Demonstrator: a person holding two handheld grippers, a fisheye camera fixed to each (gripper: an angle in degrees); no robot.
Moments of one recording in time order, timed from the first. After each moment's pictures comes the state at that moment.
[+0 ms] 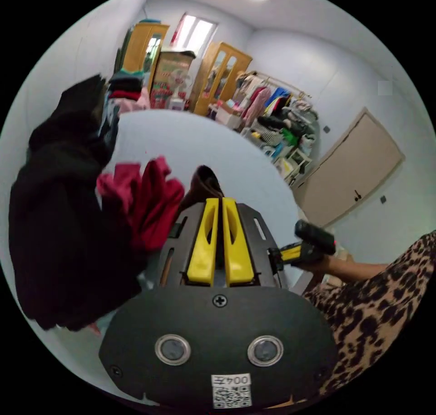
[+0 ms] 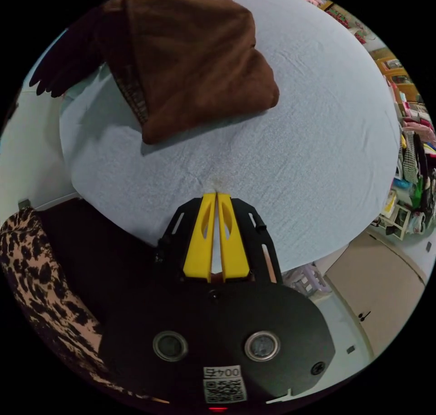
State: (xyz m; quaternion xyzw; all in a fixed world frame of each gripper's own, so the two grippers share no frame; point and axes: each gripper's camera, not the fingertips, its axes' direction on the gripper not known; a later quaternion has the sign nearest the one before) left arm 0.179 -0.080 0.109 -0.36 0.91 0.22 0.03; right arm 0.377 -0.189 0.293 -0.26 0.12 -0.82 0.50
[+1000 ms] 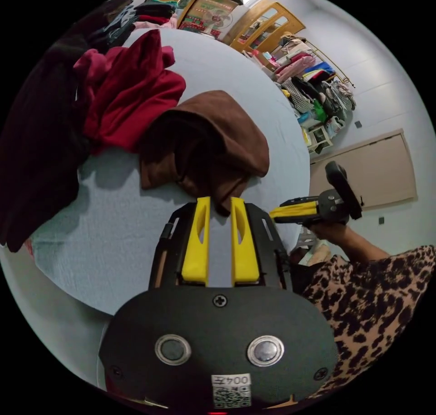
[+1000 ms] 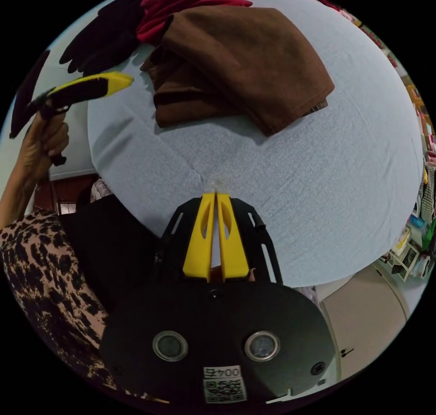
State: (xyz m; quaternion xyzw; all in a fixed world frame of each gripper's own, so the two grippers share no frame) left arm 0.168 0.174 0.123 -0.48 0.80 0.36 -0.01; right arm 0.380 -0.212 0.298 -0.31 0.06 -0.84 0.43
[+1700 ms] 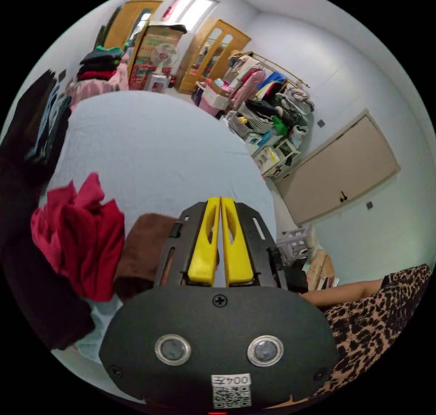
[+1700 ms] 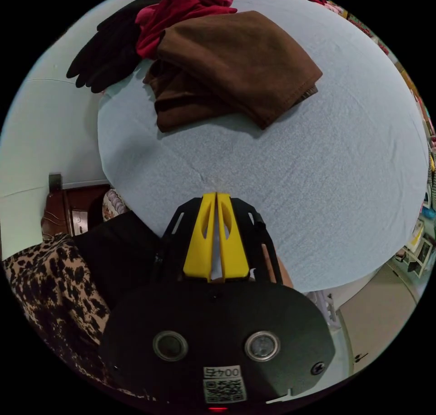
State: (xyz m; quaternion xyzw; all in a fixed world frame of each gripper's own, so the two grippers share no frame) left arm 0.213 0.055 0.019 -0.39 0.88 0.27 -0.04; right arm 0.389 -0.230 0.283 -0.33 0.01 -0.82 0.46
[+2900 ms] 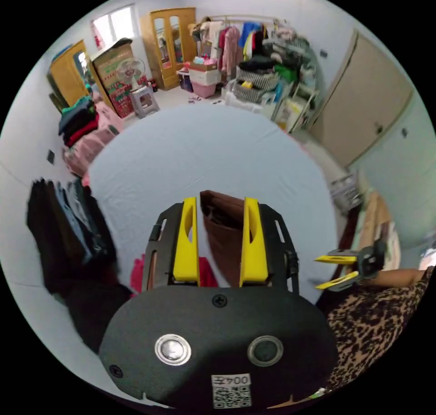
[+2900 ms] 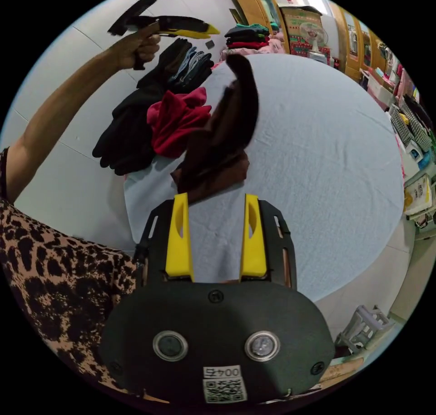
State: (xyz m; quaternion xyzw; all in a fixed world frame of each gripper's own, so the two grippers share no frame) left arm 0.242 0.004 -0.141 -0.16 0.90 0.40 0.01; right arm 0.407 -0.283 0.144 -0.24 -0.19 -0.74 0.61
